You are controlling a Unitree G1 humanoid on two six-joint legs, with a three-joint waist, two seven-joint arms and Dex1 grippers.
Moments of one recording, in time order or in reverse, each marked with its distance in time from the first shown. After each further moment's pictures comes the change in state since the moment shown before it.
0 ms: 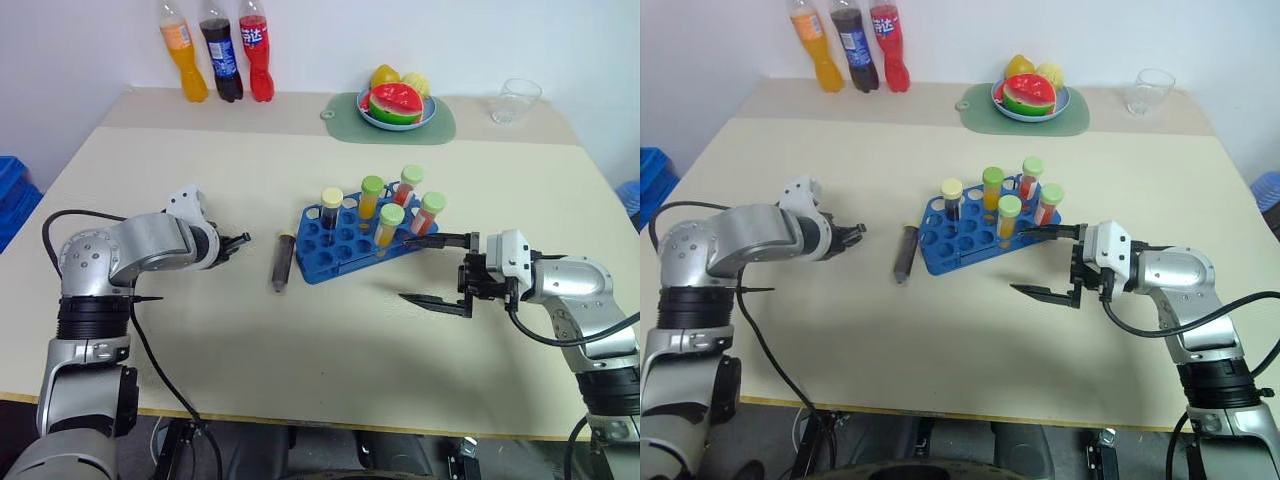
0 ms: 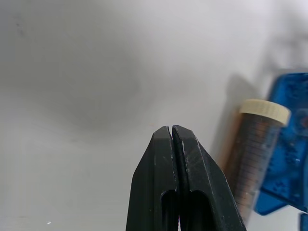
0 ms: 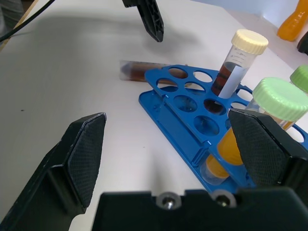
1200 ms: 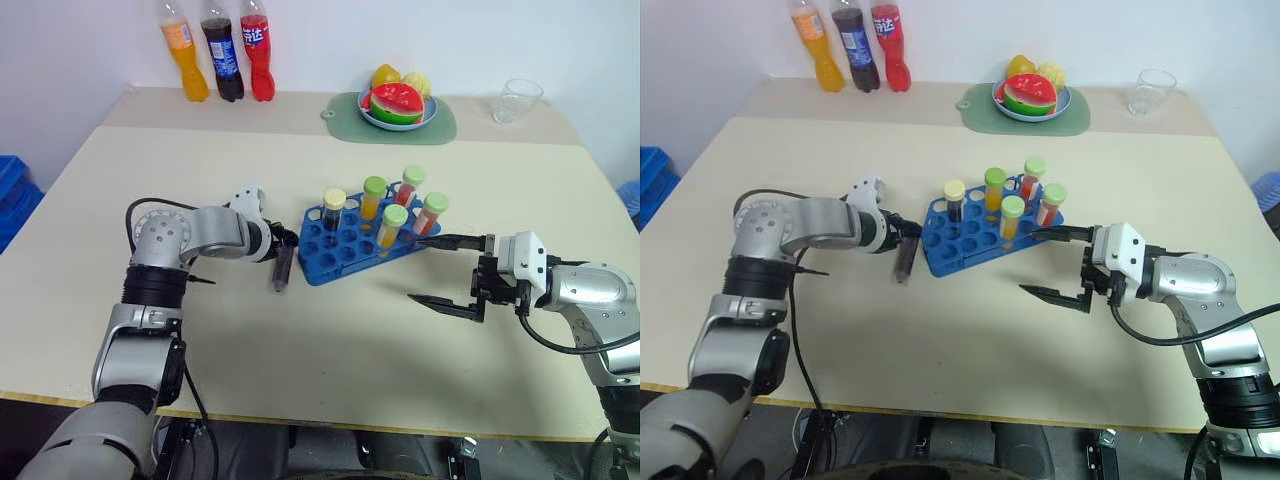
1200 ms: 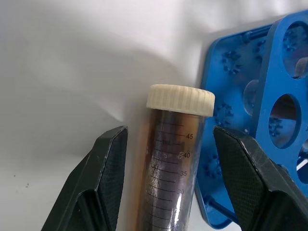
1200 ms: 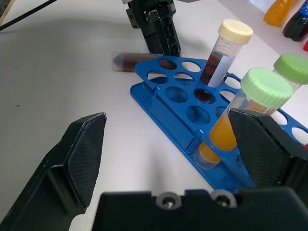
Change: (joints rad) left arm -0.221 -0.203 -0.097 0.248 0.328 0.141 -0.251; right arm 0.090 -0.055 -0.059 -0.122 0.014 0.084 -0.076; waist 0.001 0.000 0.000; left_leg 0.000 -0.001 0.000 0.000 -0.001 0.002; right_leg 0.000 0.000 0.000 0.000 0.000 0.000
